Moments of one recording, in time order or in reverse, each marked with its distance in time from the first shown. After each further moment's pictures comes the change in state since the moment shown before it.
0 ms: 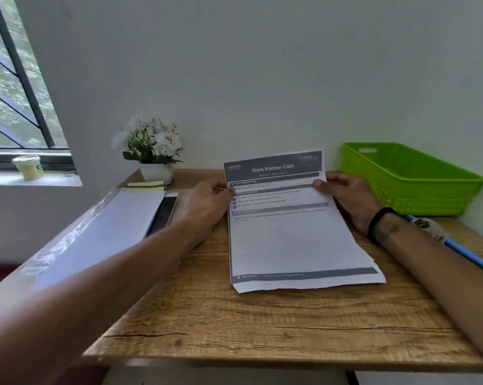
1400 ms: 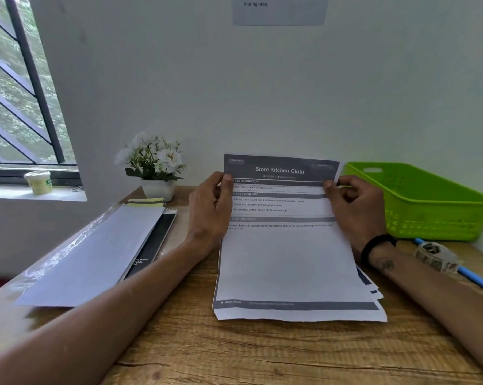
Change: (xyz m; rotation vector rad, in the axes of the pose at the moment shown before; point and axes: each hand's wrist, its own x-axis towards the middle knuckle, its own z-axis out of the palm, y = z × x) left_hand -0.017 0.028 0.015 0.097 0.302 0.466; right_hand -0.009 -0.011 0.017 -0.362 0.326 -0.477
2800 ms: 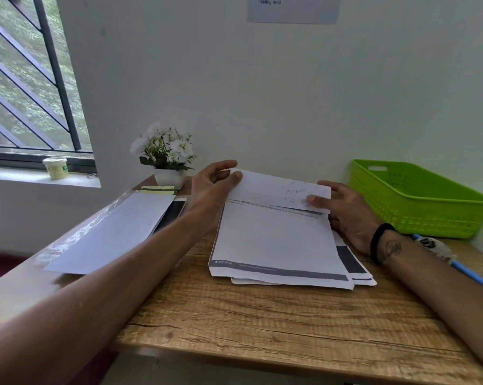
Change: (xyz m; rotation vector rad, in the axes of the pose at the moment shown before) left_hand 0.012 -0.006 -0.011 -0.516 -0.037 -0.421; right_hand -0.006 -0.005 -0.007 0.383 -0.452 0.534
